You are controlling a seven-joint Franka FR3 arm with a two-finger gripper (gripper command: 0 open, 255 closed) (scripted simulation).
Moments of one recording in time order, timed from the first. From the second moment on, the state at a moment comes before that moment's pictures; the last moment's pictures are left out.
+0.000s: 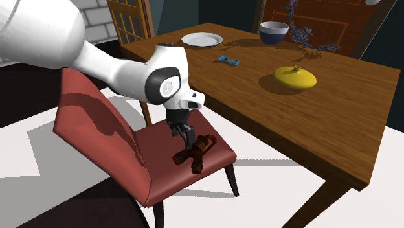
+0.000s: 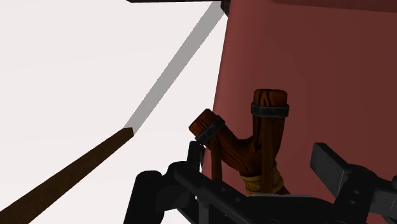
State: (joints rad) arm 0.08 0.10 0.21 -2.29 -0.16 2.30 0.38
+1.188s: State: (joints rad) arm 0.12 0.37 0.19 -2.19 -0.26 2.44 0.49
